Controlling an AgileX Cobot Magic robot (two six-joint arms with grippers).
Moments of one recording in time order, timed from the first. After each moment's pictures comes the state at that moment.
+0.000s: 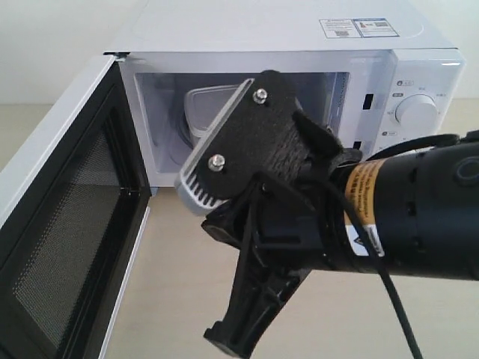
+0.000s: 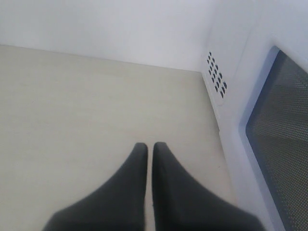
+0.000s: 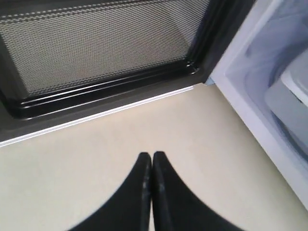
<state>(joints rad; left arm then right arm) 0.01 0.00 0.00 -0.01 0.31 -0.11 1.03 1.23 -0.76 -0.28 0.25 0.07</state>
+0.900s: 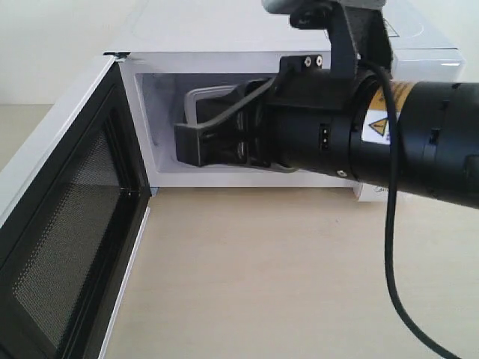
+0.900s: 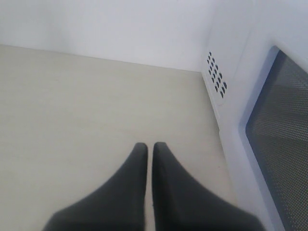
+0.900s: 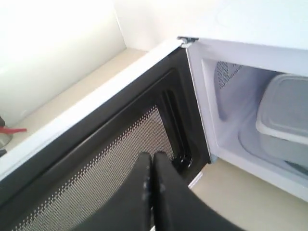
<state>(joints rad) 0.01 0.00 0.00 -0.01 0.31 -0.11 0.89 1.23 -0.76 0.07 -0.13 0.23</state>
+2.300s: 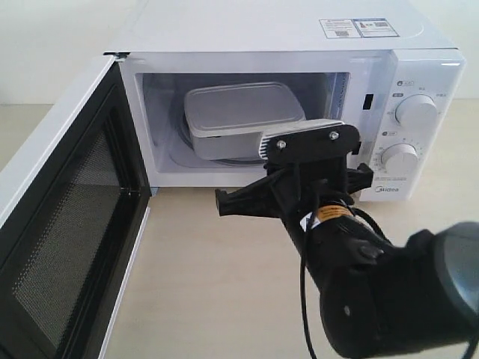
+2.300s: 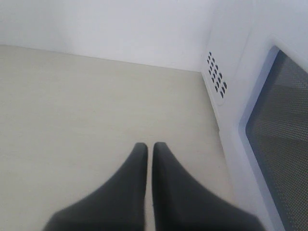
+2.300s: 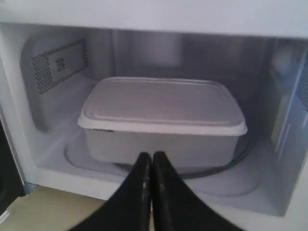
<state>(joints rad) 0.01 0.00 0.00 -0.01 0.31 -0.11 0.96 1.80 -0.61 0.78 -1.09 -0.30</state>
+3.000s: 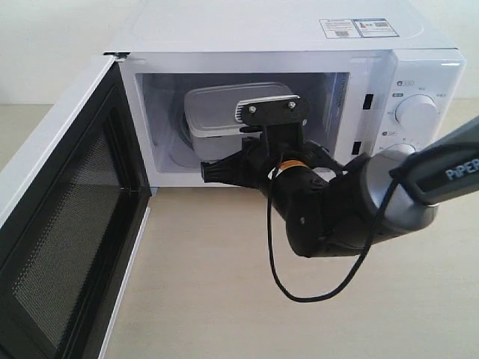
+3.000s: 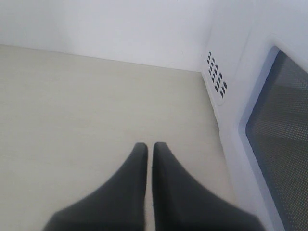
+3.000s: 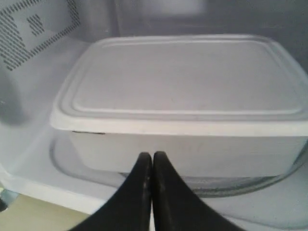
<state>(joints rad) 0.01 0.00 0.00 -0.01 0.31 -0.11 0.76 1.99 -0.91 0.58 -0.77 -0.22</state>
